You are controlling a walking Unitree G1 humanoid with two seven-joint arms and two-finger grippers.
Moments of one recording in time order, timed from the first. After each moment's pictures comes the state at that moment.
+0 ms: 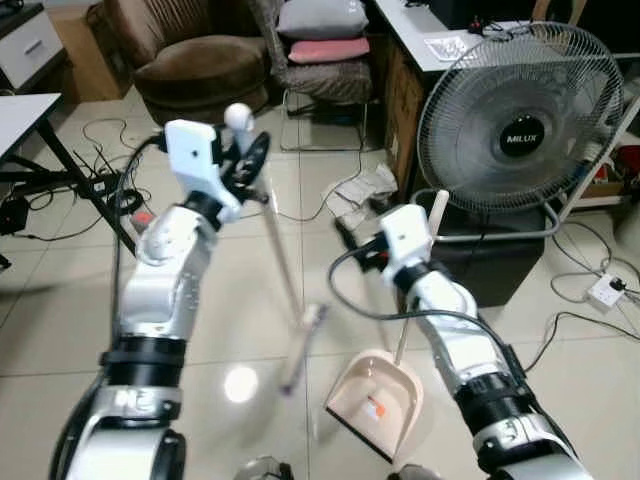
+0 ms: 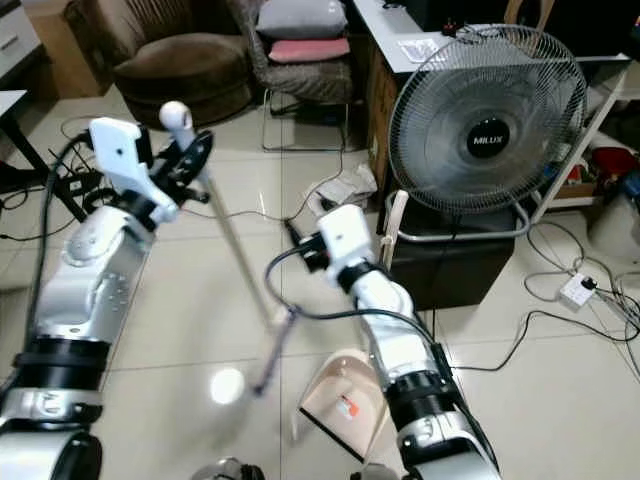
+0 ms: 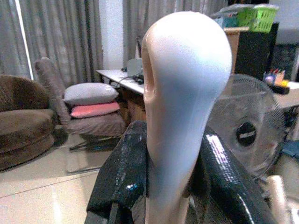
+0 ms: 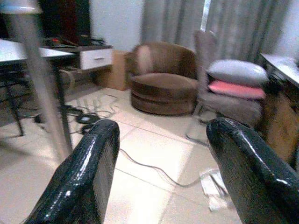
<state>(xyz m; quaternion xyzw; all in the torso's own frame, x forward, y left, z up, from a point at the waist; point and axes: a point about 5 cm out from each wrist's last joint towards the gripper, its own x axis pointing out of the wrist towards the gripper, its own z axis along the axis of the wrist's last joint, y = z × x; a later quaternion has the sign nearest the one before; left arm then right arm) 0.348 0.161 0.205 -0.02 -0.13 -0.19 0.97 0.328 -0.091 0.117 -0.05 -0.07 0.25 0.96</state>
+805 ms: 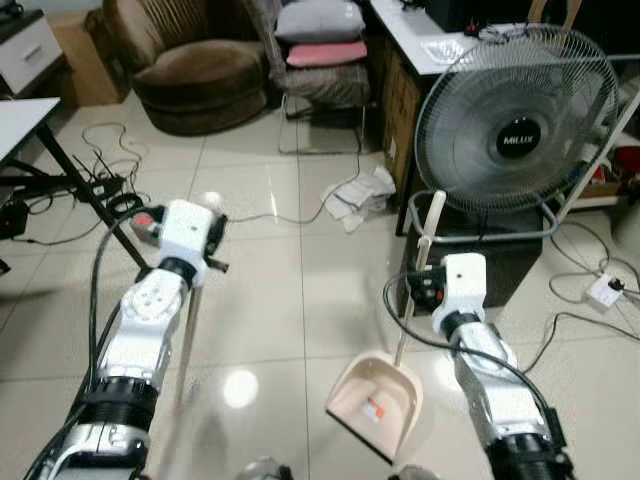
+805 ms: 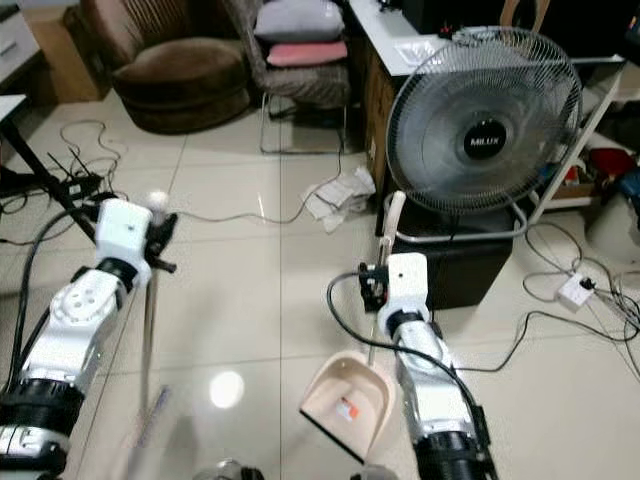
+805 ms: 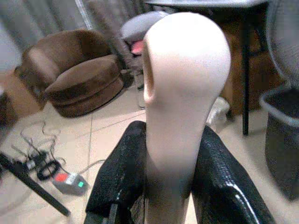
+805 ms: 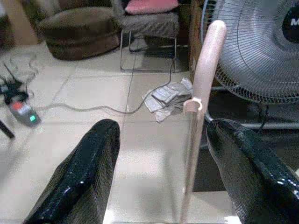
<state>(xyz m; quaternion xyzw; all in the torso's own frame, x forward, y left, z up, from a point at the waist) 0.329 0.210 0.120 0.10 0.01 -0.06 0.99 0.292 -0.148 0.067 0.00 0.08 0.04 1.00</state>
